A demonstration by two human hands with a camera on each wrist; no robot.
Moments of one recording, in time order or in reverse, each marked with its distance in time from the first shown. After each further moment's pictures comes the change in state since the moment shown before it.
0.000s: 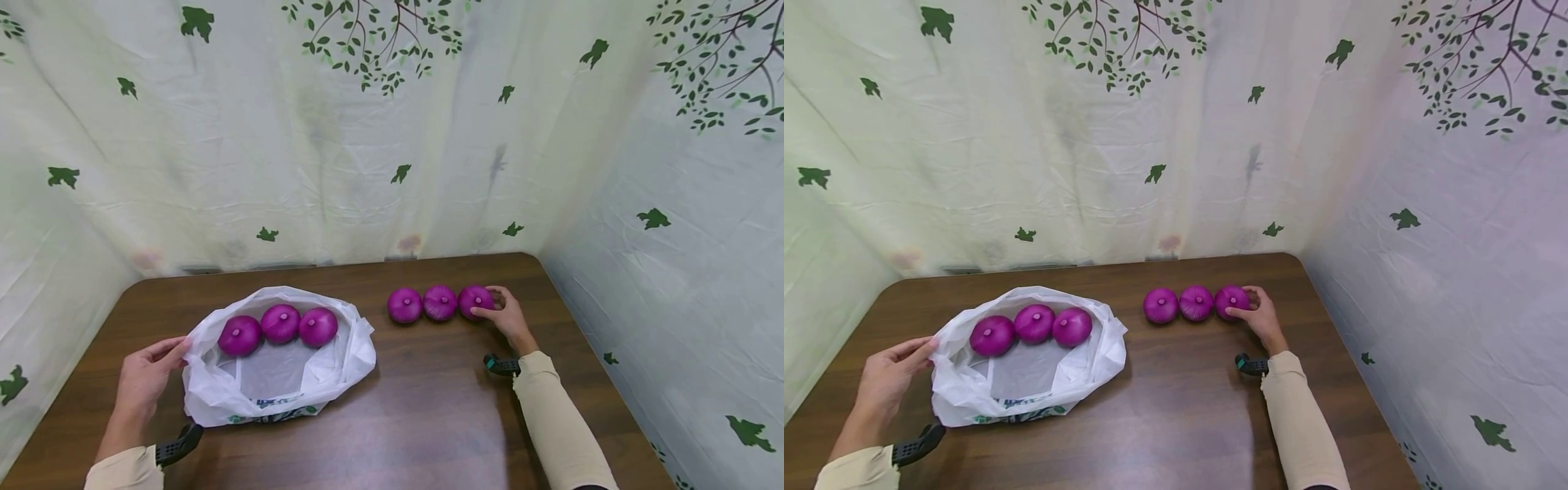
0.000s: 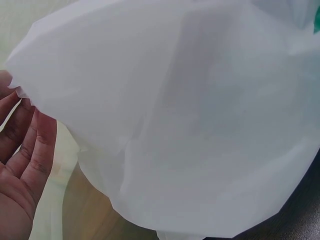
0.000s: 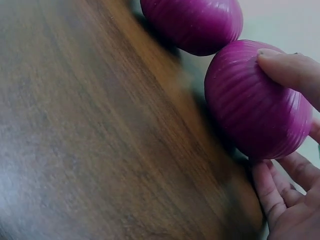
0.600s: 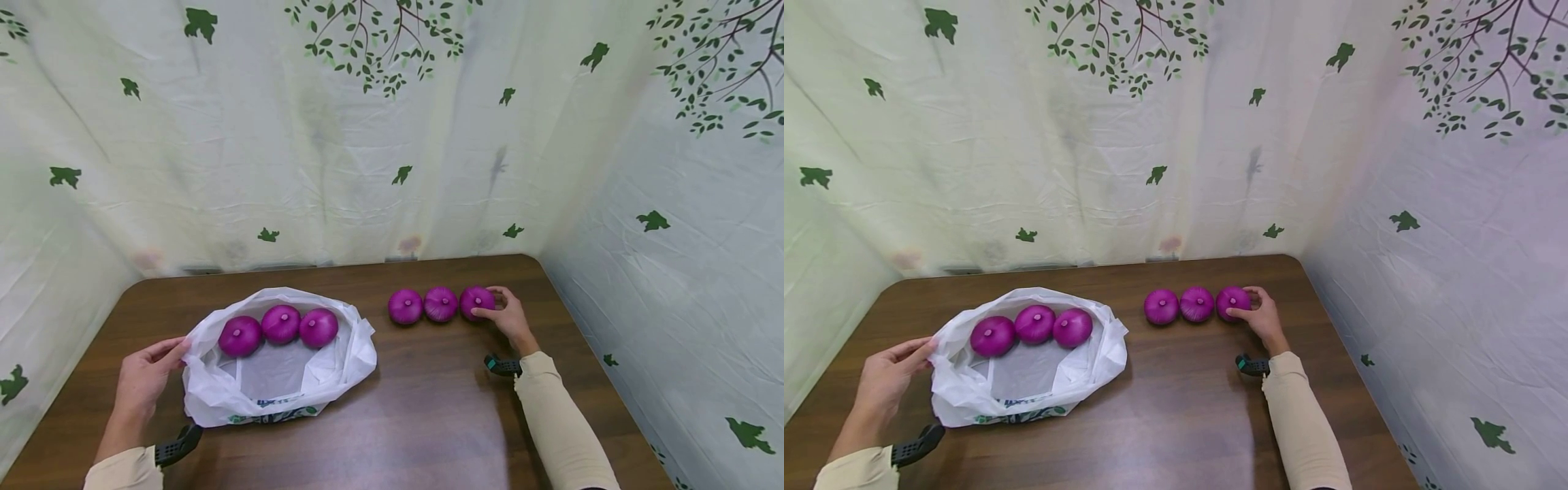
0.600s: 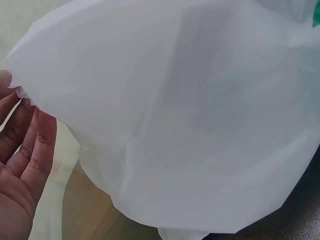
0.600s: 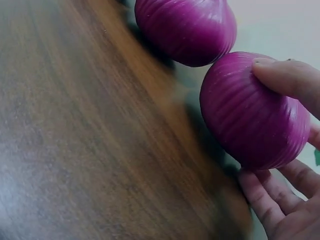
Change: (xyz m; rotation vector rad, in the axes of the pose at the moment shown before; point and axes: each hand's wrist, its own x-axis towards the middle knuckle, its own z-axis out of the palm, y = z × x) left_hand 0.000 -0.002 -0.002 -0.008 0.007 -0.002; right_hand -0.002 -0.005 -0.001 -0.013 0.027 0.000
